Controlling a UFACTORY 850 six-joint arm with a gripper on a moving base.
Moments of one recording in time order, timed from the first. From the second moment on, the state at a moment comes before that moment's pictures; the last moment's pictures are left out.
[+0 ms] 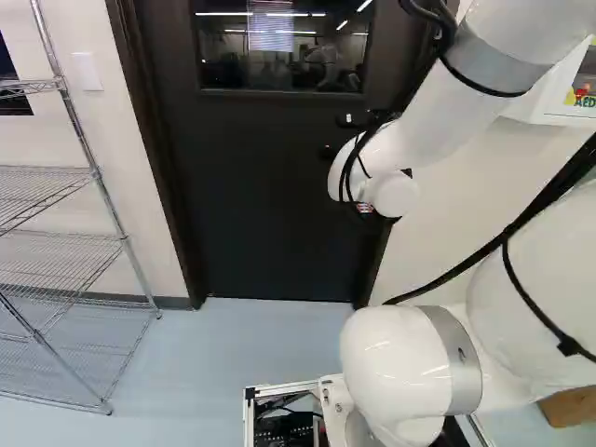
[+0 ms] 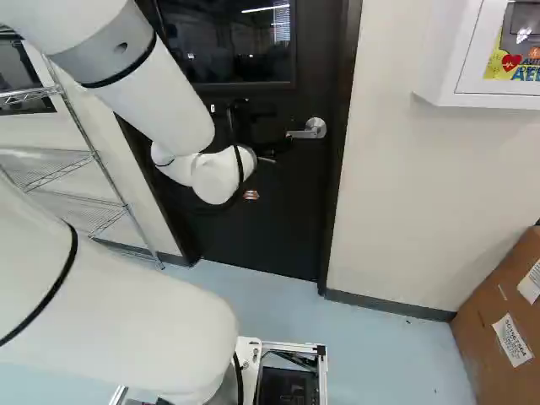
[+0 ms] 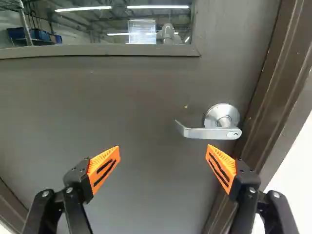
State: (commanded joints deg) arm -7.1 15.9 -20.3 0.0 50.0 0.0
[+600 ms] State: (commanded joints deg) arm -8.8 15.5 -24.5 0.0 48.6 0.0
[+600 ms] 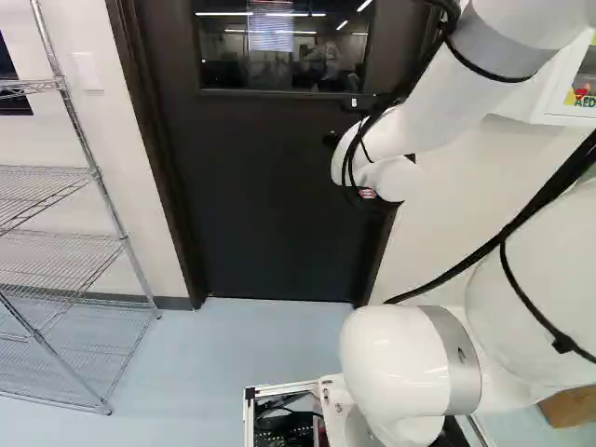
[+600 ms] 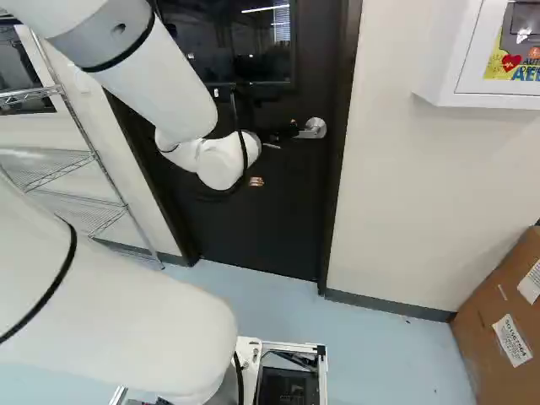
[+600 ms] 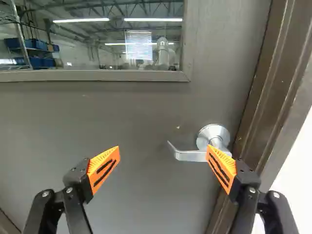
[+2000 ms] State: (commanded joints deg) arm -7.5 4.2 -38.3 0.0 36.8 0.0
